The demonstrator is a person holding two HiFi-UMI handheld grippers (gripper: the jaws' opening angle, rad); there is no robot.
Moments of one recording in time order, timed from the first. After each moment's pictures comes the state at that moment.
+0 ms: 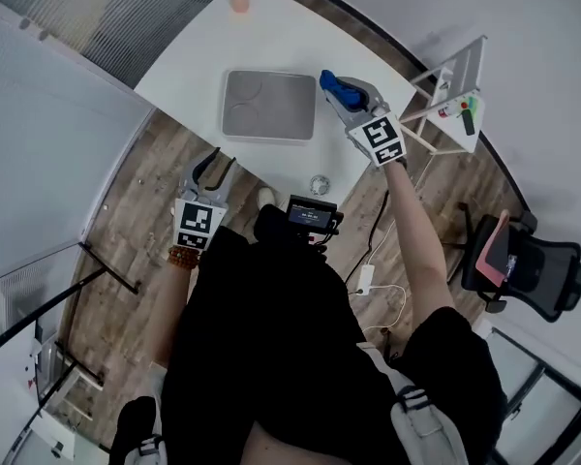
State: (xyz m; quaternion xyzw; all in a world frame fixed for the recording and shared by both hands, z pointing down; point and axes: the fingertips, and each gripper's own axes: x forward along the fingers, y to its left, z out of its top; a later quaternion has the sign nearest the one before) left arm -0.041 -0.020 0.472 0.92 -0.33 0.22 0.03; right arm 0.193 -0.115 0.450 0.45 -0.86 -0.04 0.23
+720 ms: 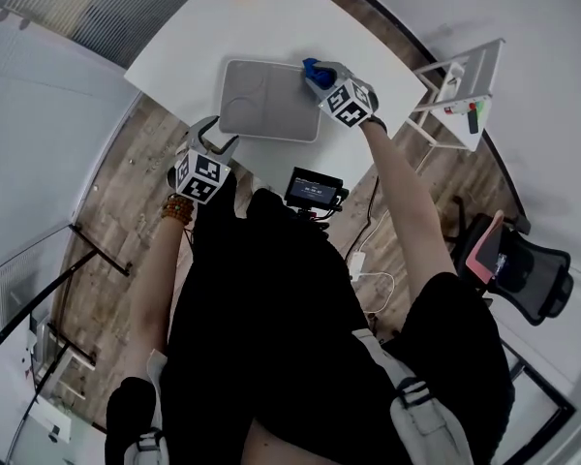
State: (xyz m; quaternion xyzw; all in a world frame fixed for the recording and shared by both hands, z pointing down) left arm -0.025 -0.095 0.596 0.89 -0.25 0.38 0.03; right arm 0.178 -0.197 0.621 0.34 -0.84 -0.01 0.43
